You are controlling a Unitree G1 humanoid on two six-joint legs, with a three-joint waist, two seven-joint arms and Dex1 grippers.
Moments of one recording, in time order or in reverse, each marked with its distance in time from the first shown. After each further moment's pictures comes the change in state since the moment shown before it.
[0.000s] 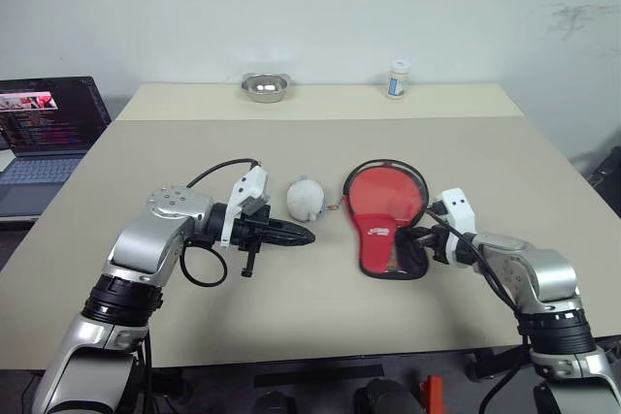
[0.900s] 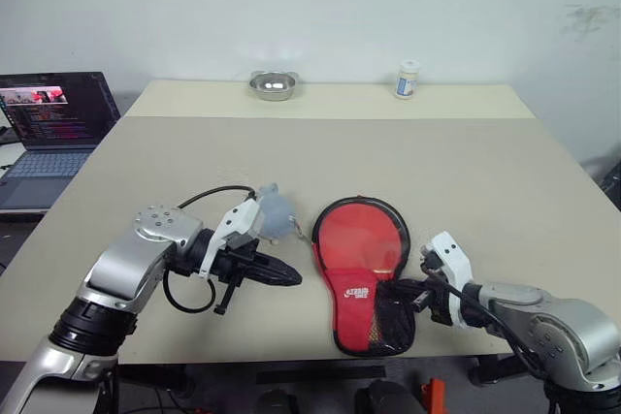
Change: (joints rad) left arm 0.141 0.124 -0.032 -0.102 -0.030 -0.049 -0.108; right arm 0.292 -0.085 -0.035 -0.486 0.206 0.265 -0.005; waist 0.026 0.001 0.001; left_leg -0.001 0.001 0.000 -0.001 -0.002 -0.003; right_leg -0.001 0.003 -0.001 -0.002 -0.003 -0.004
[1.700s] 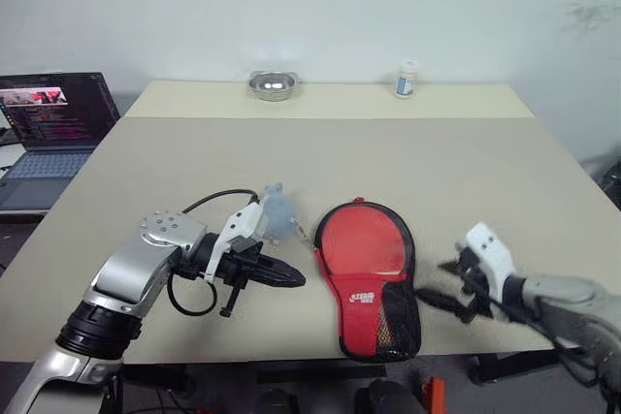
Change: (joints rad) left arm 0.015 -0.035 -0.008 0.006 0.006 -0.014 0.043; right arm -0.095 -0.259 -0.129 -0.045 0.070 -0.133 0.103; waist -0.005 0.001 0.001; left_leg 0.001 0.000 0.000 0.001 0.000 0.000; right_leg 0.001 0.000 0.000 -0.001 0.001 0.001
